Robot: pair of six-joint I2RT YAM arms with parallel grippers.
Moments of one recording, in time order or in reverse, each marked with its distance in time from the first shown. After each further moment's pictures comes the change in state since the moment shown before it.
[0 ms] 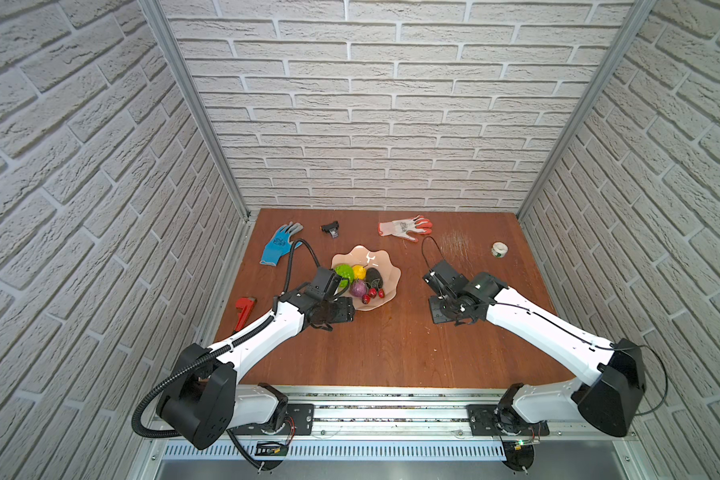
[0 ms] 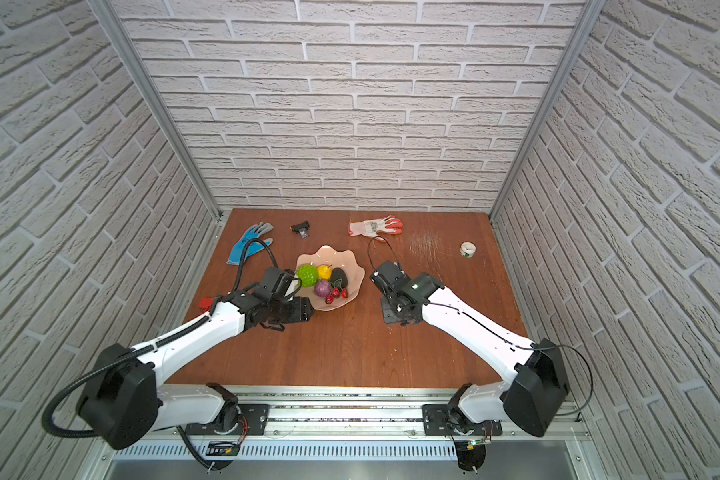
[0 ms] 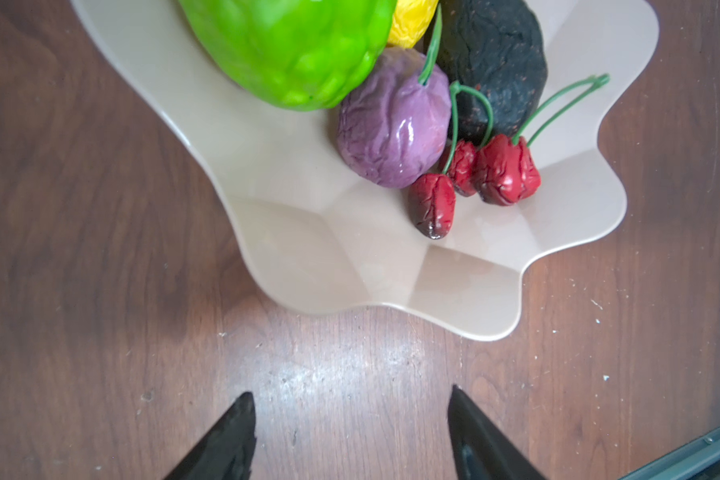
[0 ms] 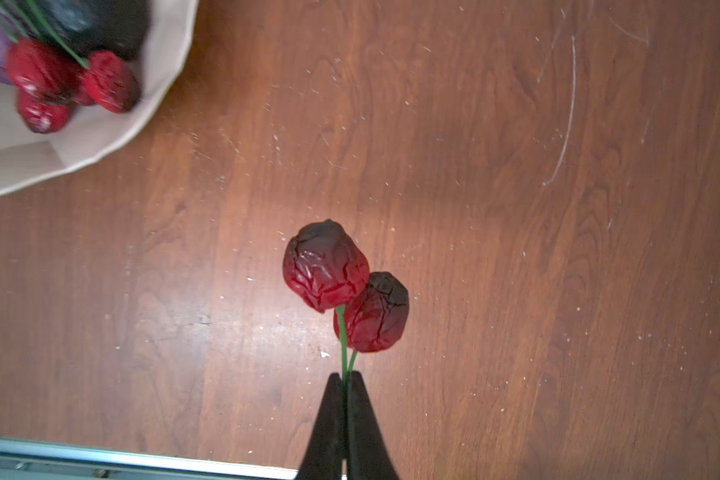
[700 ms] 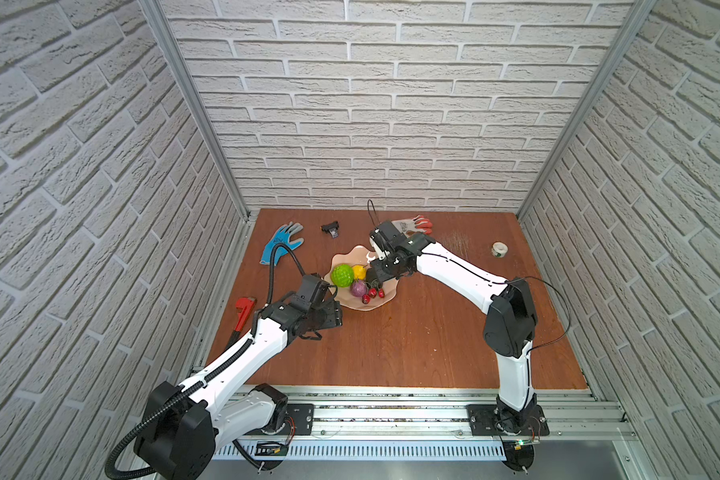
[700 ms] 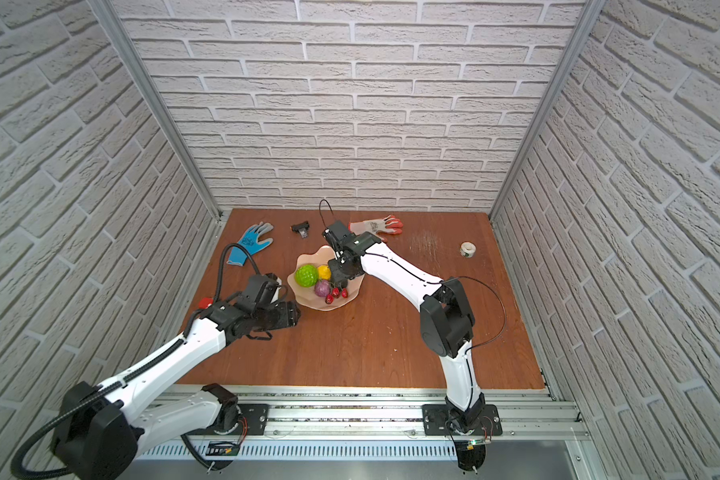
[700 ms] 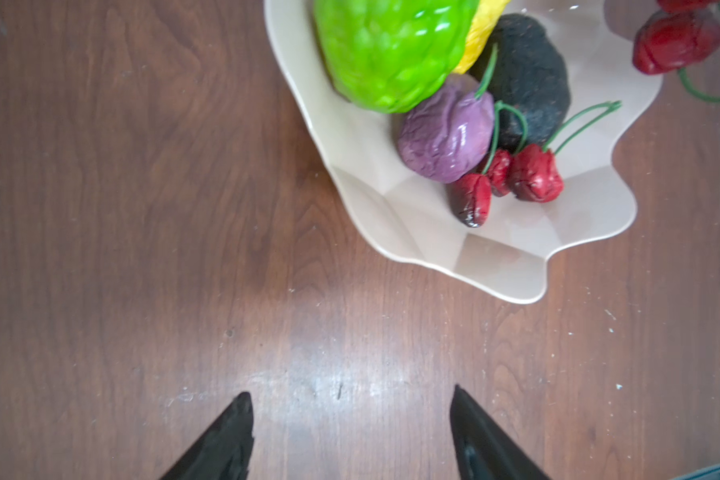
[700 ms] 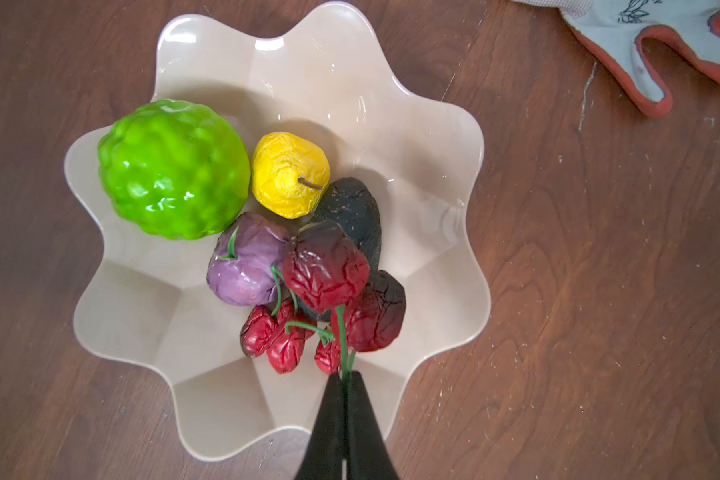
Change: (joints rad) left arm 0.034 -0.185 -0.060 -0.096 -0.079 -0.037; right arm 0.000 0.634 0.620 0.151 -0.132 -0.257
